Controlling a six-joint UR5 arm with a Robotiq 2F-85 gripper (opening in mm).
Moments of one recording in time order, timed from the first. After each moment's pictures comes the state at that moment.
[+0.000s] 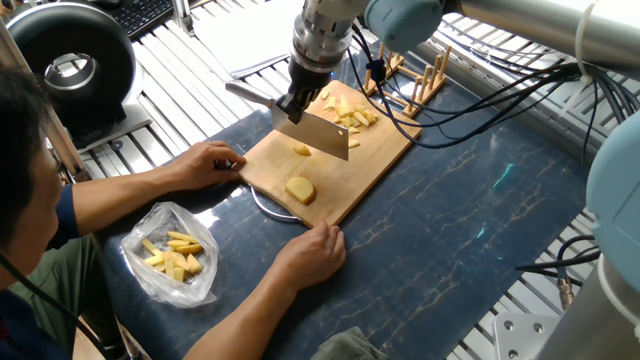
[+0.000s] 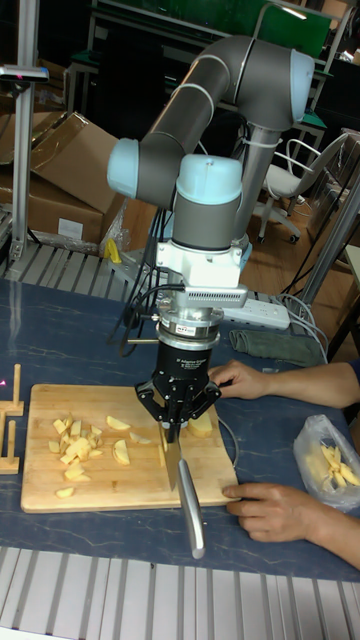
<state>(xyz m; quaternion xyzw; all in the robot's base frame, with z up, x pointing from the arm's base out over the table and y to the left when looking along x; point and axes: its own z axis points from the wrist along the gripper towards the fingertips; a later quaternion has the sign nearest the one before) 0.623 0.031 0.083 -0.11 0.98 0.04 0.13</state>
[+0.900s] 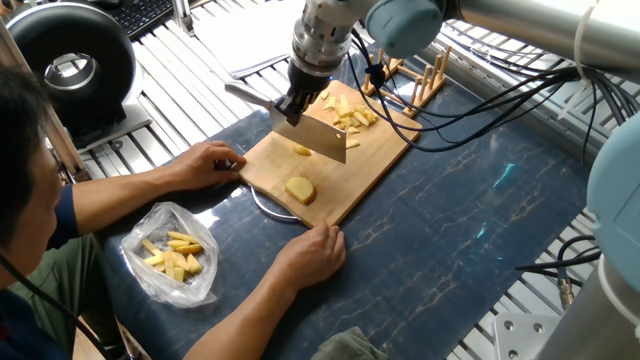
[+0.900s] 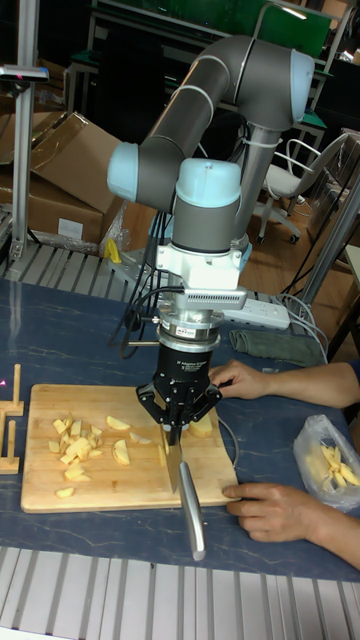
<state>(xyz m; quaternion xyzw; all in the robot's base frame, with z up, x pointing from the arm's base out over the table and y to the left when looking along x) 0.624 0.033 0.081 -0.10 0.98 0.05 0.13</state>
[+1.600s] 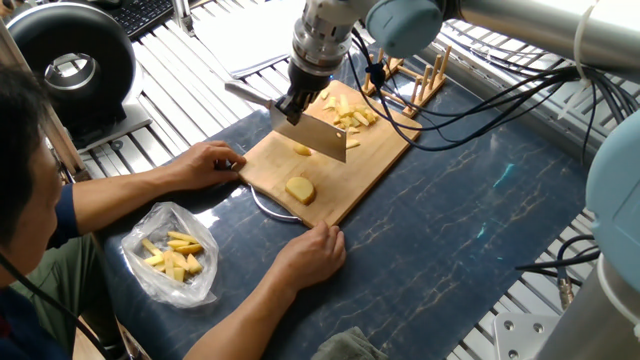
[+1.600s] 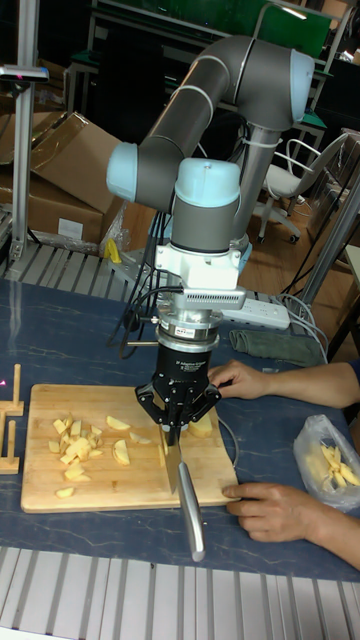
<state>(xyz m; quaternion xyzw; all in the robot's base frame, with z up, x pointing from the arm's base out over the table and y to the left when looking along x) 0.625 0.032 0.080 -0.10 0.98 0.05 0.13</state>
